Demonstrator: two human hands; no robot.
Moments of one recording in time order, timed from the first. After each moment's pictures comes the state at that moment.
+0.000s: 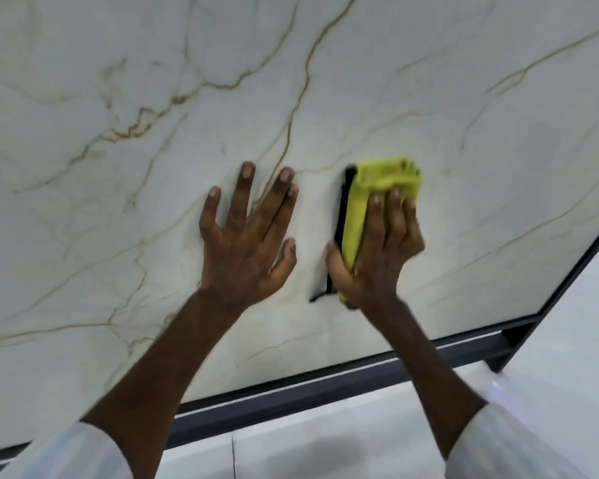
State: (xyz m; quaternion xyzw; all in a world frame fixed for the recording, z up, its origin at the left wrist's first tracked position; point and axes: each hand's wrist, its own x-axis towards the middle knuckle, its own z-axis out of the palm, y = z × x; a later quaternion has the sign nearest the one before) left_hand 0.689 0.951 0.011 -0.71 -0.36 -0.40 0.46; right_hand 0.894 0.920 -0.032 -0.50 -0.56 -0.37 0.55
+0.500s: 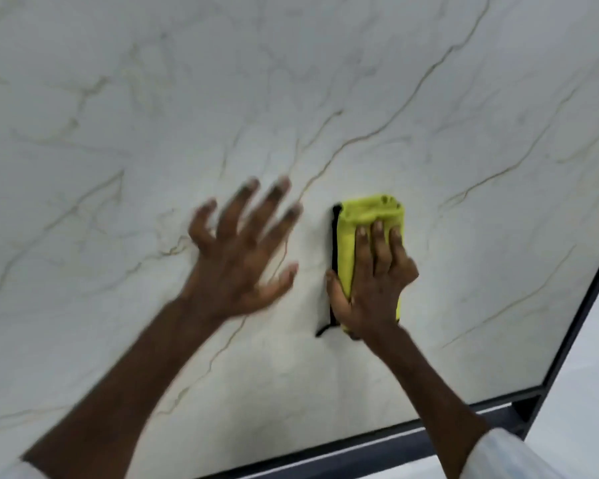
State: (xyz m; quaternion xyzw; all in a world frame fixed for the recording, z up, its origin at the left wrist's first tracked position) left_hand 0.672 0.928 0.151 -0.73 -0.29 -0.41 0.46; right_hand 0.901 0.929 0.060 -0.51 -0.56 -0.41 0.51
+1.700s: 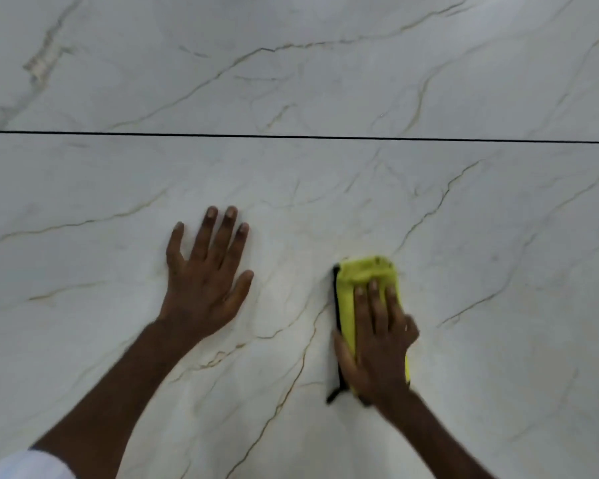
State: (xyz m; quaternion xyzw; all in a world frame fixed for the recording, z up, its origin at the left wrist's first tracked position) left_hand 0.611 0.953 0.282 -0.66 -0.37 -0.41 0.50; right_hand 0.897 0.928 0.154 -0.49 -0.55 -0.46 0.49
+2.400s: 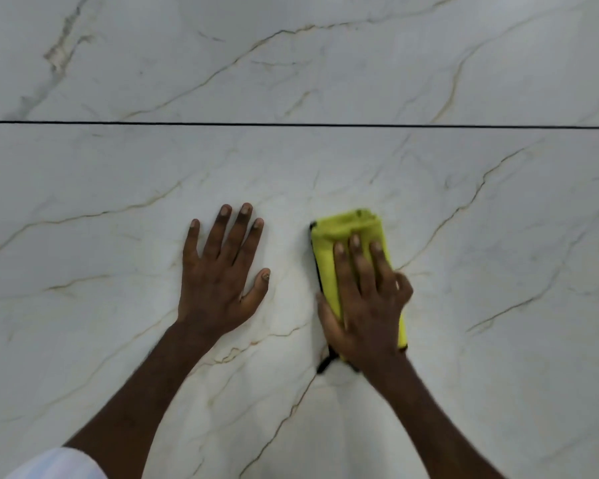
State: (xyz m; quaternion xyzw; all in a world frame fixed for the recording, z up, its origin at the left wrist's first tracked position) left_hand 0.612 0.965 0.269 -0.65 -0.37 -0.42 0.51; right_hand 0.855 0.938 0.216 -0.44 -0.56 -0.48 0.52
